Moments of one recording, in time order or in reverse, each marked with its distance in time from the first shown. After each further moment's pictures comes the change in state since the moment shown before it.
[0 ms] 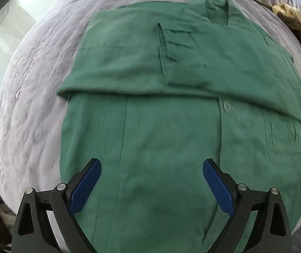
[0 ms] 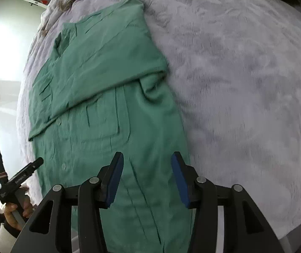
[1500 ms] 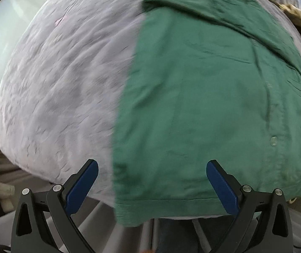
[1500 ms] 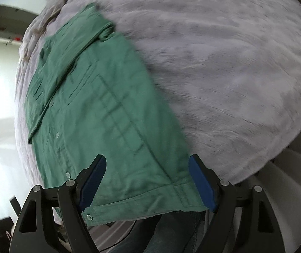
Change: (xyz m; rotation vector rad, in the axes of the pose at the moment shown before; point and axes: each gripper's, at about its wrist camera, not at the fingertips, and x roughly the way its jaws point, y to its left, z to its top) left arm -0.017 0.117 -0.166 -0.090 0.085 -0.040; right arm -0.031 -0.030 -0.161 0.318 -0.104 -0.030
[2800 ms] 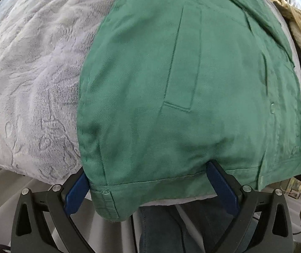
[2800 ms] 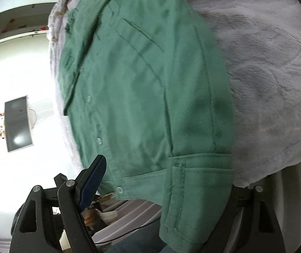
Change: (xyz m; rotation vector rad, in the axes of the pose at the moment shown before) left arm 0.066 0.019 -0.027 0.024 0.132 -0.243; right arm 0.062 0.000 -0.031 0.006 0.243 0.378
